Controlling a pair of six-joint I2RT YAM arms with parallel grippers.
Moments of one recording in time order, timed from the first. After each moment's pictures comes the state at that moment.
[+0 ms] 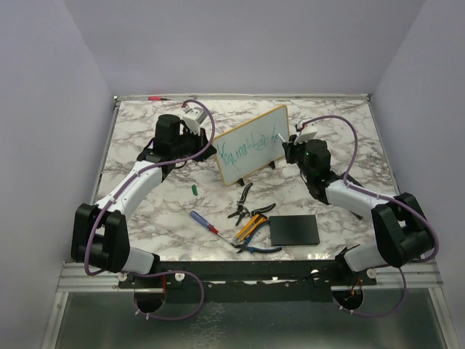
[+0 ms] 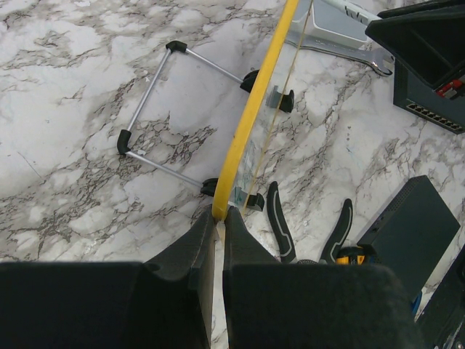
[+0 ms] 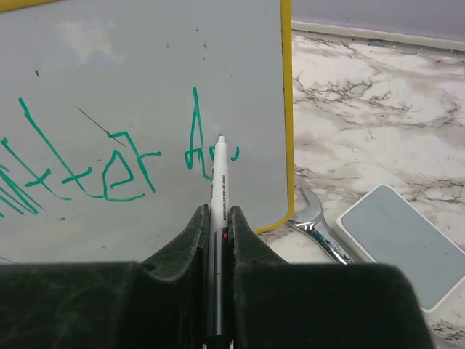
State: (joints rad) left arm -0.28 1.41 1.00 -0.08 0.53 -0.13; right arm 0.43 1.45 0.68 0.57 0.15 0.05
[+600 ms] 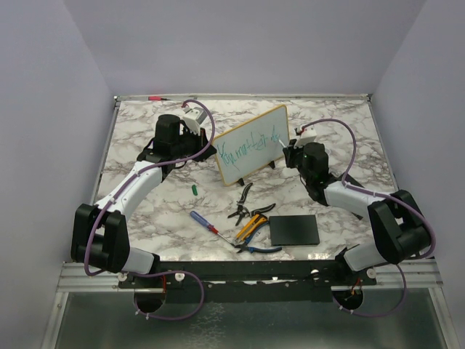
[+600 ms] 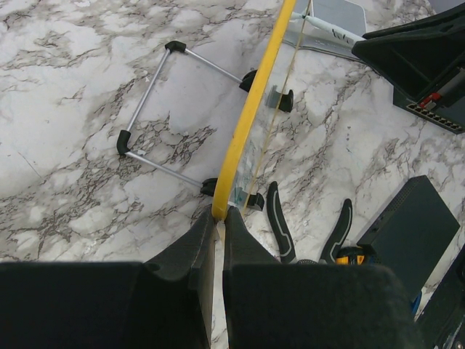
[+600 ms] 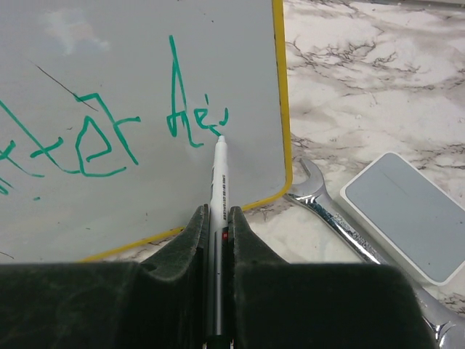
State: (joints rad) left arm -0.28 1.41 1.00 -0.09 0.53 -0.13; right arm 0.43 1.47 0.65 0.57 0.16 0.09
